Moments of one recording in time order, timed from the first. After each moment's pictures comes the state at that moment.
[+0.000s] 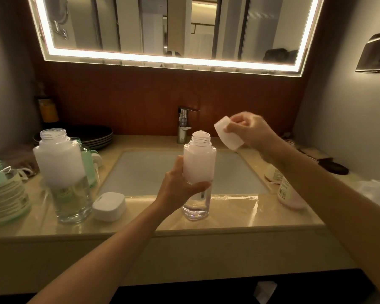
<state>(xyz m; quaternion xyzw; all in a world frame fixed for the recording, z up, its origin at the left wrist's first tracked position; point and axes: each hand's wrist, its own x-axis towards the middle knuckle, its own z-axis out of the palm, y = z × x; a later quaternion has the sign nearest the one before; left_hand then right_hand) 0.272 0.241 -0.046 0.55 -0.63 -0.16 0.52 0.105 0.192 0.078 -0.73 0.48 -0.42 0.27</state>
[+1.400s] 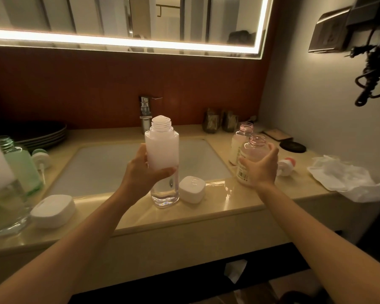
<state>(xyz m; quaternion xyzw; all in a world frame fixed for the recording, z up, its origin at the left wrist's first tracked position) 0.251 0.222 -0.042 0.53 -0.61 -0.21 0.56 -0.016 0.145 -0.056 -0.50 0.63 -0.57 0.17</state>
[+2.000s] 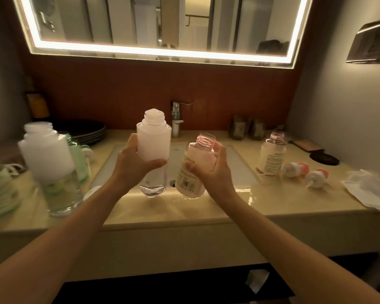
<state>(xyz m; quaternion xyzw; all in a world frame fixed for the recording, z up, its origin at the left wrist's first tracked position) 0.333 0.254 -0.019 0.60 -0.58 -0.10 0.55 0.139 0.220 -0.040 -0.68 0.37 -0.54 0.33</state>
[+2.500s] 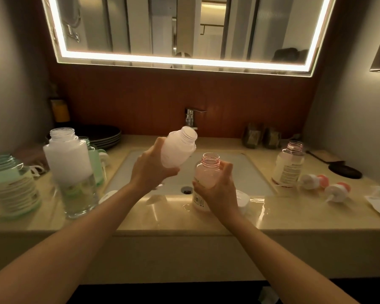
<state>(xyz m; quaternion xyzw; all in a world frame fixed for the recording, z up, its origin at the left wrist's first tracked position) 0.332 0.240 -0.017 0.65 -0.63 0.07 0.43 0.159 0.205 -0.069 -0.71 0.43 -0.52 0.20</state>
